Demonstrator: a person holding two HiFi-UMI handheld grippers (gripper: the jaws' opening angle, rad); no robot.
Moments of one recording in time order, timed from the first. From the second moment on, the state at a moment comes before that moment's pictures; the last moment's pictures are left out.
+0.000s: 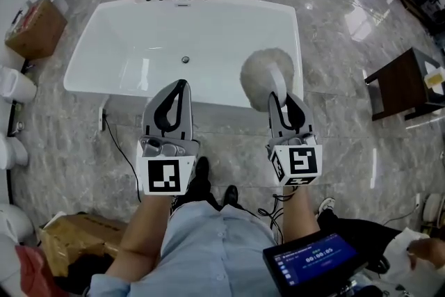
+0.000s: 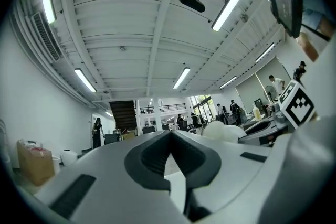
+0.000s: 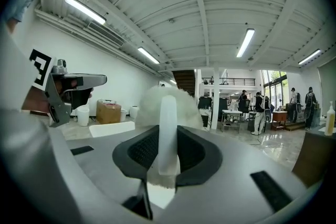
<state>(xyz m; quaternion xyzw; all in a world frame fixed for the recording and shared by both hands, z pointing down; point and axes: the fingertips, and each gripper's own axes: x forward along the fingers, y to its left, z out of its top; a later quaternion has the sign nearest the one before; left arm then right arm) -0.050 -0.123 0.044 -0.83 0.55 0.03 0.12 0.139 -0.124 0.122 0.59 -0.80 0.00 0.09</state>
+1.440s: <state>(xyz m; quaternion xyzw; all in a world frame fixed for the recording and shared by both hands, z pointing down) -0.047 -0.196 0.331 -0.87 0.50 -0.07 -0.01 0.115 -0.129 0.416 0.48 -0.84 0.11 0.24</state>
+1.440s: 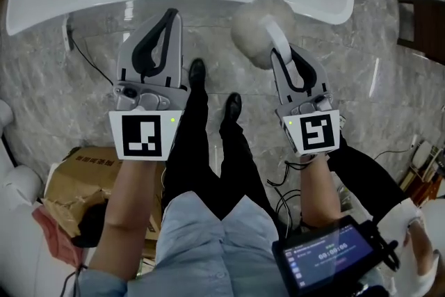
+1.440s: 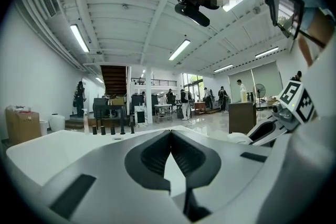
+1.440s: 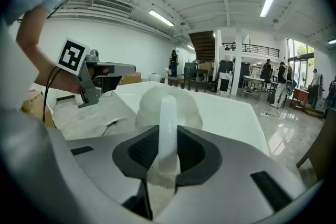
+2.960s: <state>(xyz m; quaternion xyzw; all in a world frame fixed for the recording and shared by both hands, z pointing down) -0.040 -0.233 0.610 -0.88 0.45 -0.12 -0.07 0.091 -0.144 0.698 0.40 -0.86 0.15 0.29</state>
